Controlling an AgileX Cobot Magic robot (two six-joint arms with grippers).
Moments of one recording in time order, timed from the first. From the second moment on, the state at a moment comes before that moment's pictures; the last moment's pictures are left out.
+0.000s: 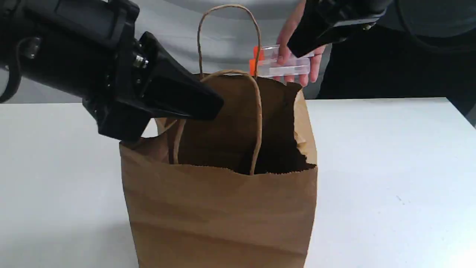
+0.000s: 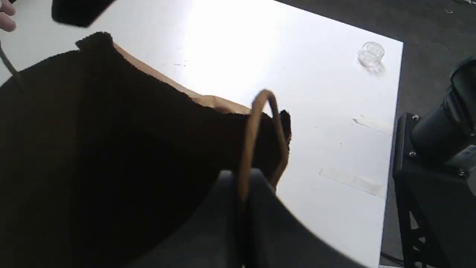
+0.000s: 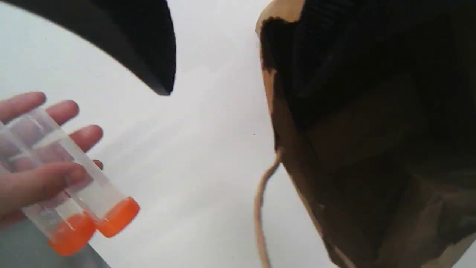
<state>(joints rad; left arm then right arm) -0.48 1.36 -1.29 -0.79 1.02 0.88 0.35 1.74 -1.85 0.33 1.22 -0.66</state>
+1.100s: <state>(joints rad) -0.48 1.36 -1.29 -0.77 1.02 0.88 0.42 1.91 -1.85 0.28 1.15 -0.69</state>
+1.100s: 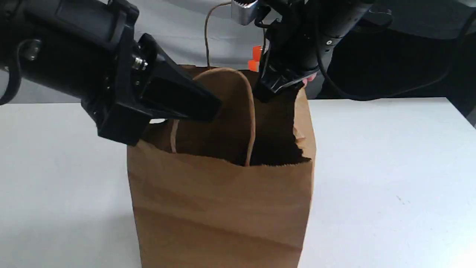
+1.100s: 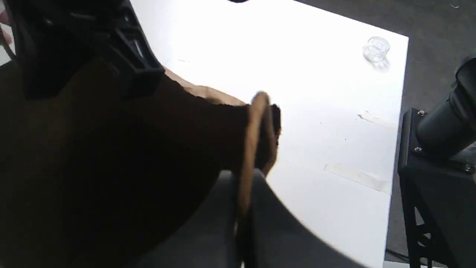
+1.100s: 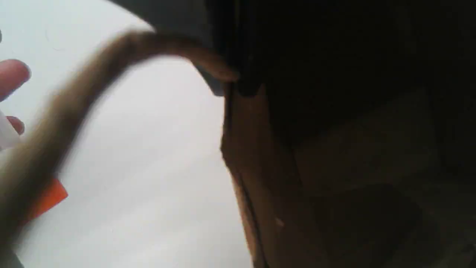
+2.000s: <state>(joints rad) -0.48 1.33 -1.41 -0.85 1.02 0.87 0.22 2.08 -1.86 0.90 1.22 -0.49</state>
